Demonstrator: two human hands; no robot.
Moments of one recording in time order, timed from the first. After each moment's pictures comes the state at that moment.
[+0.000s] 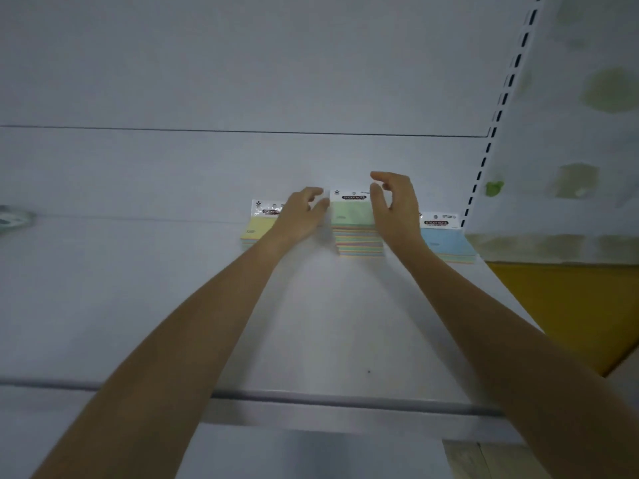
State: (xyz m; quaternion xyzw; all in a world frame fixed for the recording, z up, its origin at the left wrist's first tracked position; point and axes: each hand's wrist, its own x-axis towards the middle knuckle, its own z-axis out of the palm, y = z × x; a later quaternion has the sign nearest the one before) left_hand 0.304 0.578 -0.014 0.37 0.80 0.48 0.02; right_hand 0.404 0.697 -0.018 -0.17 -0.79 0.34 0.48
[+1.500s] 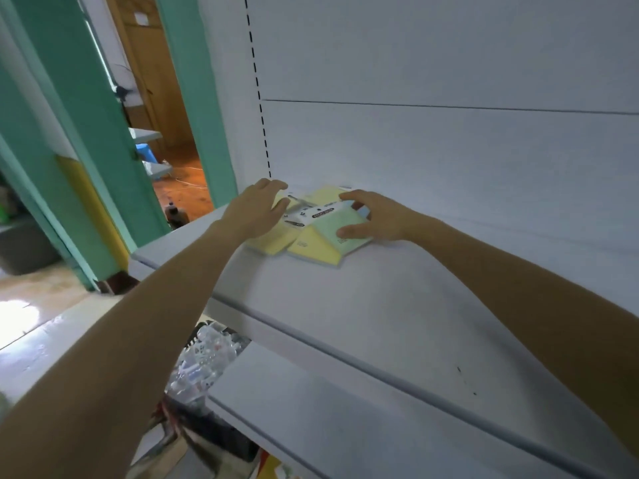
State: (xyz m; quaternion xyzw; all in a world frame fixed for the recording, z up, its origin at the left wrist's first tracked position) left_hand -0.080 -0.021 -0.036 0.21 0.96 0.16 -0.12; right_hand -0.022 0.203 -0.032 0.10 -0.95 0.29 0.01
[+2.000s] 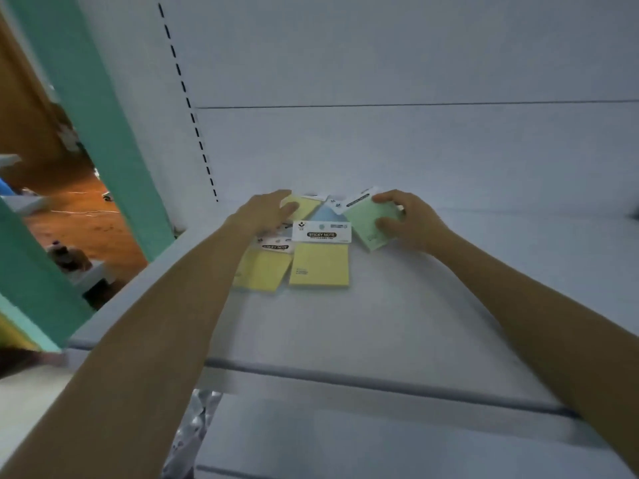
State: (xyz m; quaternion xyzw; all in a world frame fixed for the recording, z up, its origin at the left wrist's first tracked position) left_hand -0.175 0.029 -0.040 0.31 0.93 0.18 0.05; right_hand -0.004 0.222 -0.045 -0.16 -0.91 0.32 0.20
